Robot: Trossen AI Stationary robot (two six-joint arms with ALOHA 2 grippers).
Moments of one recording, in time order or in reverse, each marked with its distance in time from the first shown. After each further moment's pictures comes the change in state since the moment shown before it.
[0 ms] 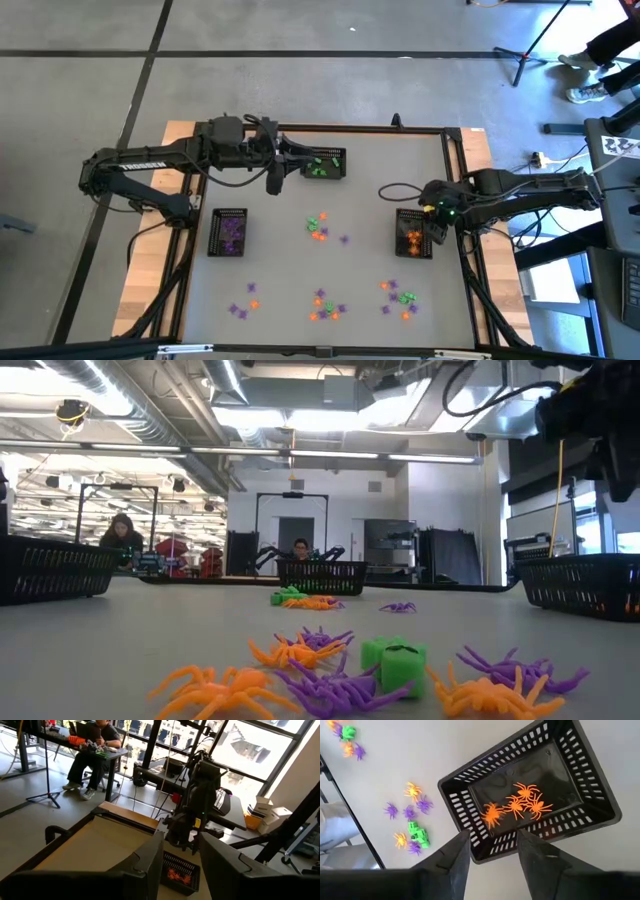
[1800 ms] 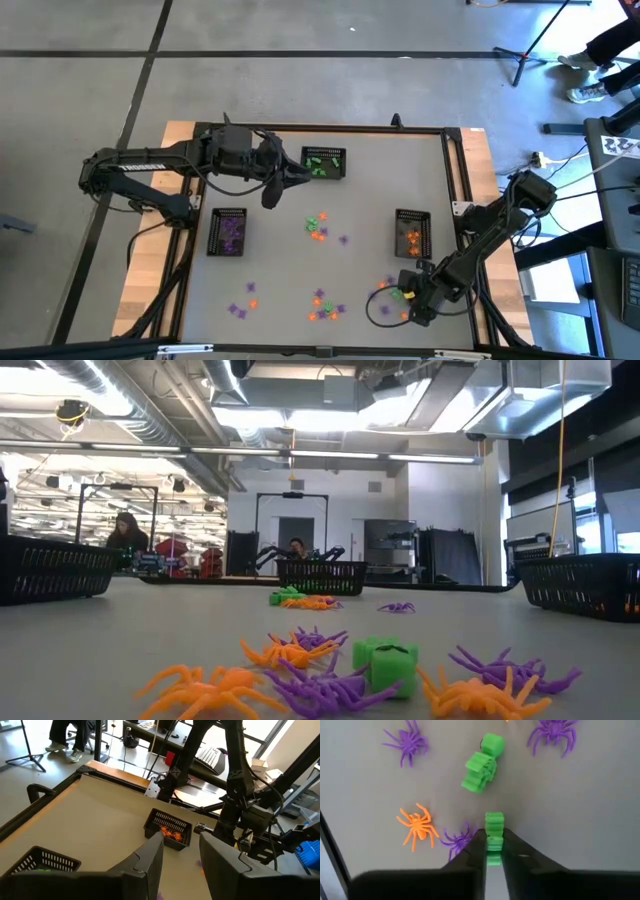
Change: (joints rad) left arm -0.042 0.001 0.000 -0.189 0.064 -0.013; right arm 0.824 0.756 0.011 0.663 0.282 0.509
